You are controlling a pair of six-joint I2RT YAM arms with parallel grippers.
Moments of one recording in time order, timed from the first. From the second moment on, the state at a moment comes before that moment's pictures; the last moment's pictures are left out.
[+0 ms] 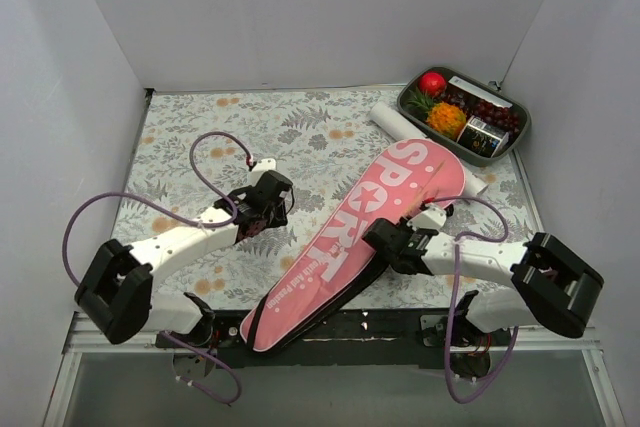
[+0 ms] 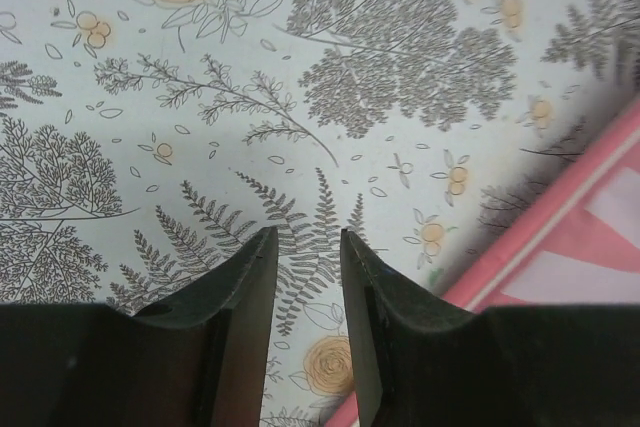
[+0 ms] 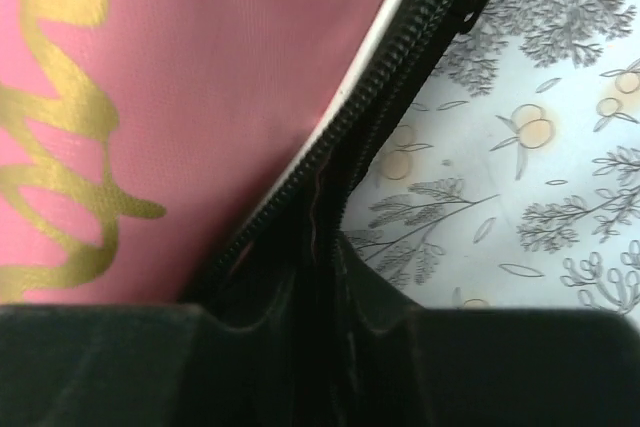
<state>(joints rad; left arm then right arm) -0.71 1.35 0.80 -0.42 -0.41 -0.66 0.97 1.28 0.51 -0.44 0.75 1.50</state>
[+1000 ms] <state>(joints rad) -0.80 1.17 0.74 -0.36 -0.05 -0.60 1.04 1.05 0.80 -0.55 0.71 0.92</state>
